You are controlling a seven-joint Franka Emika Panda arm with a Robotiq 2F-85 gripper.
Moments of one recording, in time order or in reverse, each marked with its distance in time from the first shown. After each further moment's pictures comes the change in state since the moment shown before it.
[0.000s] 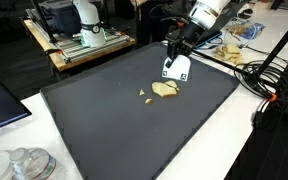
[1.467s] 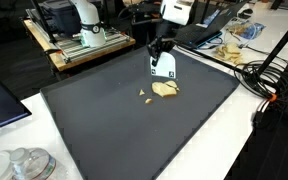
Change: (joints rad) arm -0.162 -0.222 -0.013 -0.291 0.239 0.230 -0.443
